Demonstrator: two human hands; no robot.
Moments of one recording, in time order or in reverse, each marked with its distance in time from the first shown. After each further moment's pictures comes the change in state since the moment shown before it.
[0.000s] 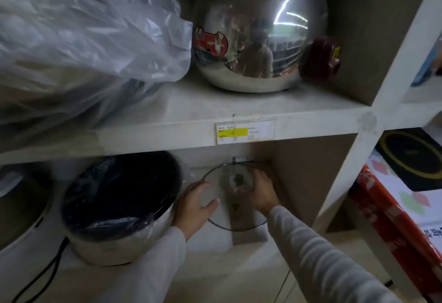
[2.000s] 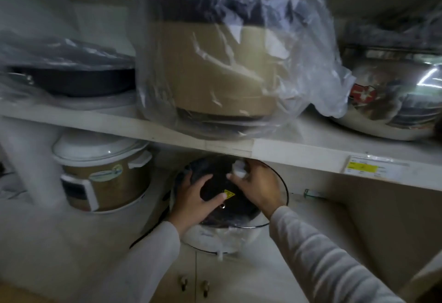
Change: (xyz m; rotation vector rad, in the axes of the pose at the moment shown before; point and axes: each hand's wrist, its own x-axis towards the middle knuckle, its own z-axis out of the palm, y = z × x) left_hand -0.063 -0.053 -0.210 -0.010 0.178 -0.302; right_hand -0.050 -0.238 0.083 -0.131 0.046 -0.540
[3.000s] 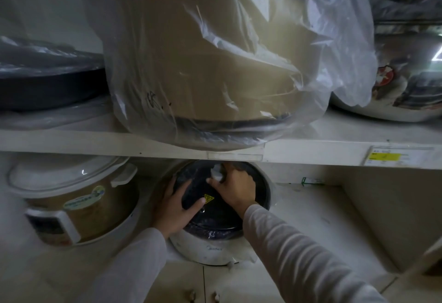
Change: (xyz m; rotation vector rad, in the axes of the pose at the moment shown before) left_hand 0.063 -0.079 -0.017 0.159 -0.155 0.055; right_hand 0.026 -0.017 0.083 -0.096 -0.011 0.162
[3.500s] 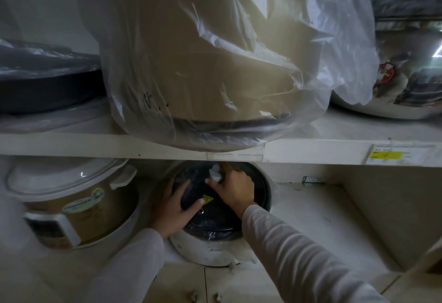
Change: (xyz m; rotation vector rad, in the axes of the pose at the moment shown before) left_hand 0.003 -0.005 -0.004 0.050 -0.004 -0.002; right_hand 0.002 0.001 0.006 0.009 -0.004 -0.034
